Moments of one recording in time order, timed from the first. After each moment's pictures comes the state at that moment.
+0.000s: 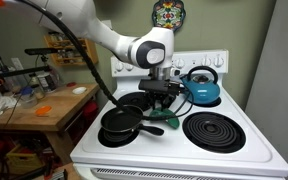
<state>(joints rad) 0.14 0.11 0.13 -2.04 0.03 2.10 -0.61</state>
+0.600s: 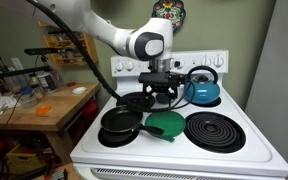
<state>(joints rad) 0.14 0.07 0.13 -2.02 0.02 2.10 -0.61</state>
